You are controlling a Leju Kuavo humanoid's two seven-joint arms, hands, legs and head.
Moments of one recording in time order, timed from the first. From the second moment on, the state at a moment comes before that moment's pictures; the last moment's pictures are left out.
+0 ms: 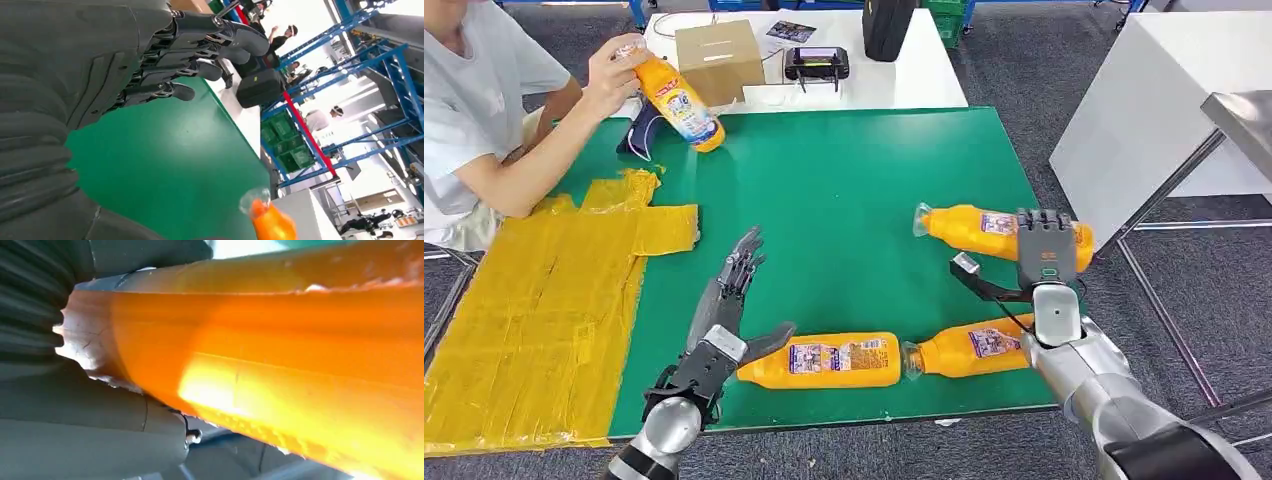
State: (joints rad) left arm -0.16 -0.04 -0.48 -1.41 -0.34 0.30 -0.35; right arm -0.57 -0.21 0.40 -0.65 1.48 -0.69 0.38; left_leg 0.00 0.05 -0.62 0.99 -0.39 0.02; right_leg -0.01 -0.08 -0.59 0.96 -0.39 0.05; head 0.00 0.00
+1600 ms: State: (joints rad) left arm -0.10 -0.06 -0.43 -1.48 -0.33 0.35 -0.37; right arm -0.30 0.19 0.69 -1.09 0.58 -0.17 -0.14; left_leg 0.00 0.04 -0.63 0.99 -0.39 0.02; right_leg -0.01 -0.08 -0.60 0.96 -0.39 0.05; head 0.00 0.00
